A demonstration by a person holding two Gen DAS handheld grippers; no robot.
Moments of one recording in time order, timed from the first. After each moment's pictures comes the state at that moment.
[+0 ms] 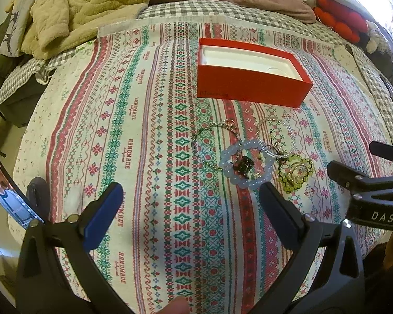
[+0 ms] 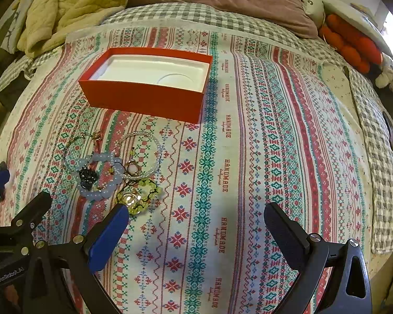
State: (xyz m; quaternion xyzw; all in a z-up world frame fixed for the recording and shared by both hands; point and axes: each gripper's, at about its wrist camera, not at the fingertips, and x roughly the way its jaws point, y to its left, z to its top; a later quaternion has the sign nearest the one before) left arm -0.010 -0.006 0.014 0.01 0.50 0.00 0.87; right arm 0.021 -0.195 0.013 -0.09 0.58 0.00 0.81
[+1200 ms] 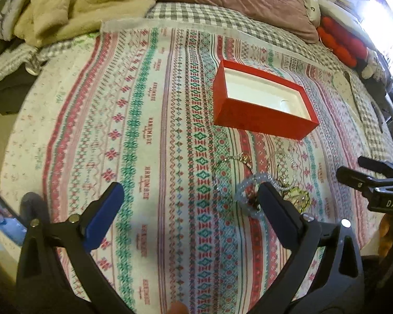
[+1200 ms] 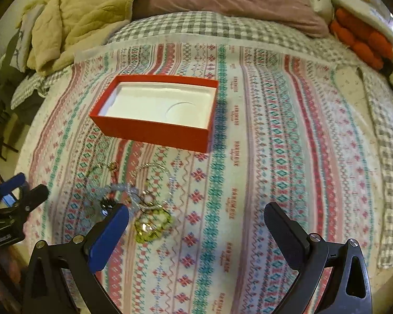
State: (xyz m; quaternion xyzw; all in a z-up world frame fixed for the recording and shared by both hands) left arm 0.036 0.049 0.025 -0.06 0.51 -0.04 0.85; right arm 0.062 -0.204 0.031 -0.02 0.59 0.06 0.80
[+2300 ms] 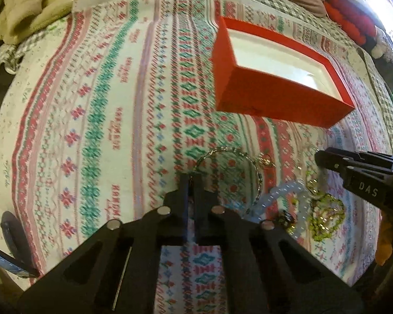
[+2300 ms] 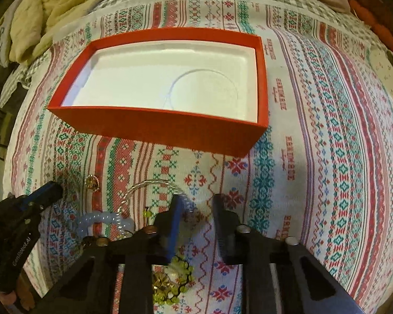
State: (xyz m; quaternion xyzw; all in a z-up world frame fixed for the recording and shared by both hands) left arm 0.082 0.024 -0.030 -0.02 0.55 -0.03 0.84; right arm 0.106 -0.161 -0.055 -0.02 0.64 0.05 0.77
